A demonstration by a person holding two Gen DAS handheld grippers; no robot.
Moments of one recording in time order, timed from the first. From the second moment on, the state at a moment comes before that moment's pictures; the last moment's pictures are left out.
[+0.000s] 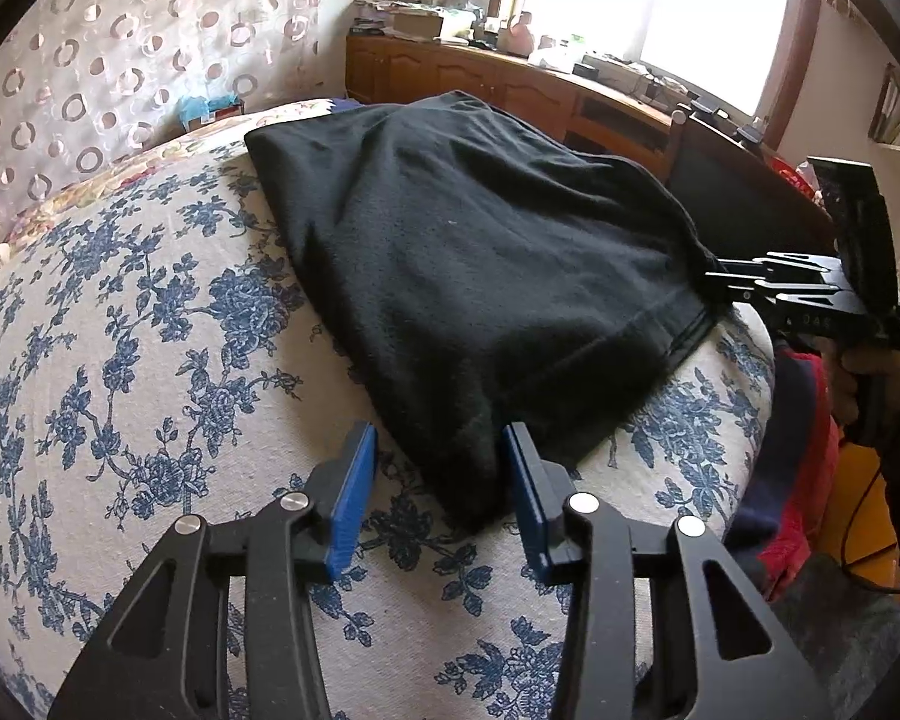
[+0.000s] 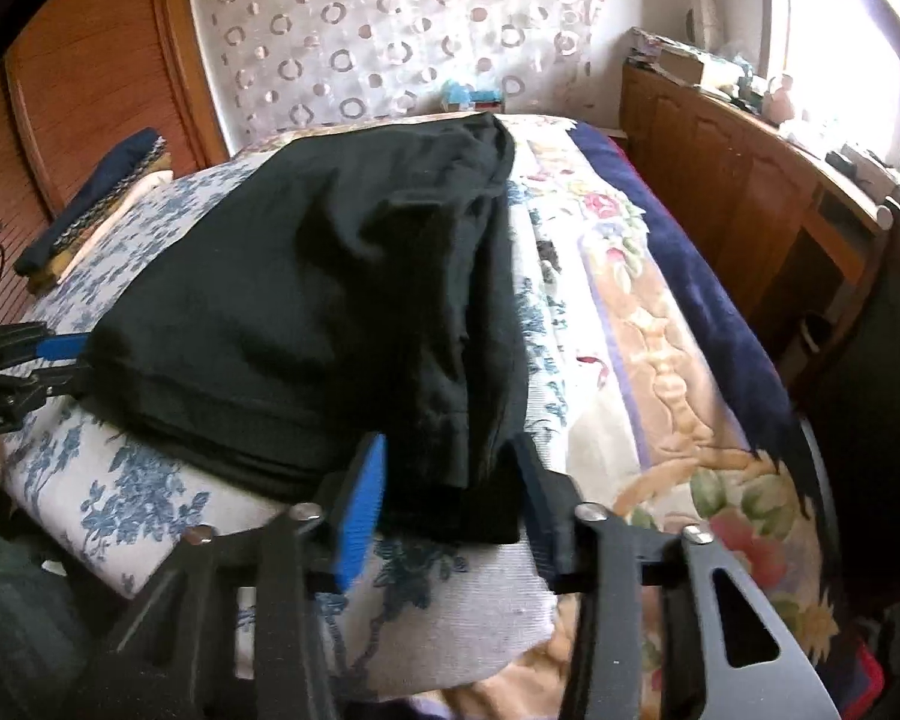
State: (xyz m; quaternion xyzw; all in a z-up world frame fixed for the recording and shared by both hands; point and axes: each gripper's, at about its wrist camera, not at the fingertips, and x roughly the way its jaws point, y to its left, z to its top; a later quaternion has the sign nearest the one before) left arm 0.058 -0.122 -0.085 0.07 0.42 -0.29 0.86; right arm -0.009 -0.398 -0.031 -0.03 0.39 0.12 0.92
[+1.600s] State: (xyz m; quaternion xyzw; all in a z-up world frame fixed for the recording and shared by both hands) left arm 0.306 -0.117 -0.024 0.01 0.39 -0.26 0.89; right arm 0.217 -0.375 0.030 0.02 0.30 0.14 0.94
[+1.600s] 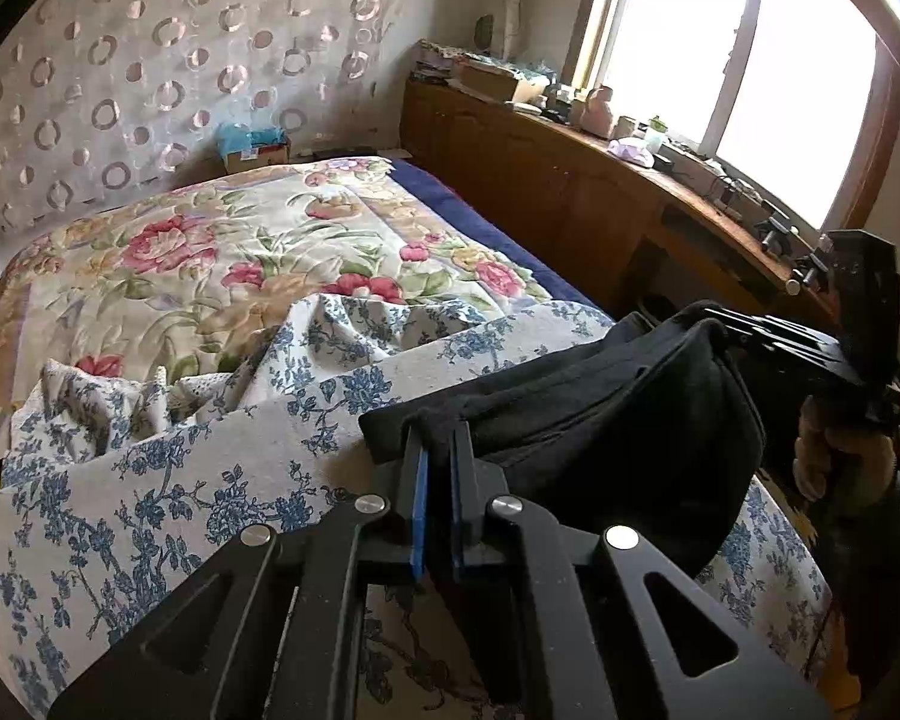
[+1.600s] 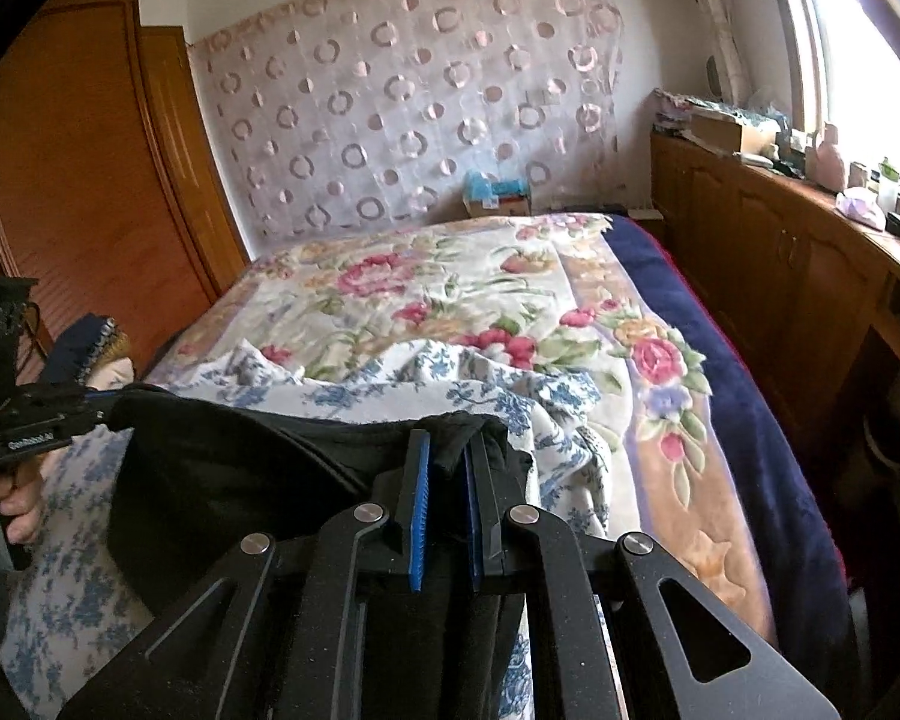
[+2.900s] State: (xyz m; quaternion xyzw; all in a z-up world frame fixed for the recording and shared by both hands) left arm 0.354 -0.132 -0.080 0.00 0.45 -0.26 0.85; right arm 0.259 -0.363 0.021 0.04 0.40 0.16 0.90
